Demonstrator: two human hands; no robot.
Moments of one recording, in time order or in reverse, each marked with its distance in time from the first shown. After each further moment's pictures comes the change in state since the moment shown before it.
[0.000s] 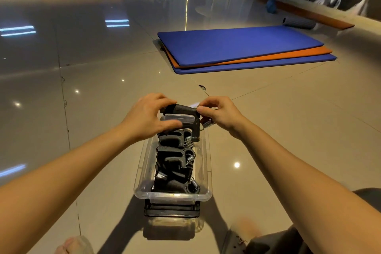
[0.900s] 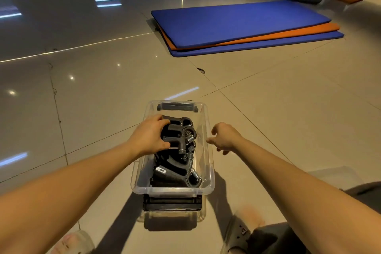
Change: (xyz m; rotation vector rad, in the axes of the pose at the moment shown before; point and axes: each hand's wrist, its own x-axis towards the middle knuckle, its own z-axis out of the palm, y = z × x) left_hand -0.019 -0.049 0.104 0.093 -0.230 -0.105; right_hand 0.000 0.110 0.038 -0.548 -0.162 0.448
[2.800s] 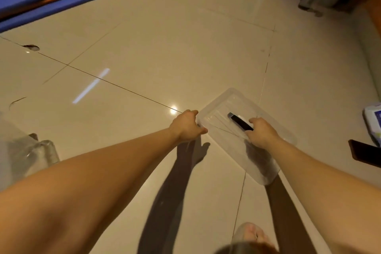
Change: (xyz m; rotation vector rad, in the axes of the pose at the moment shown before) left_hand 0.130 0.420 0.297 -0.248 -0.651 0.190; right_hand -0.133 0.512 -0.011 0.110 0.345 0.704
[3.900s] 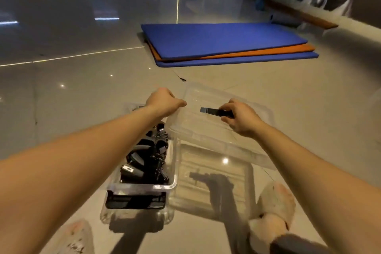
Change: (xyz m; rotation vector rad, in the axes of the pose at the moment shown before) left_hand -0.310 -0.146 -0.276 -0.379 0.838 -0.461; right_hand -0.193 -0.402 -0.093 -0.146 0.062 -1.081
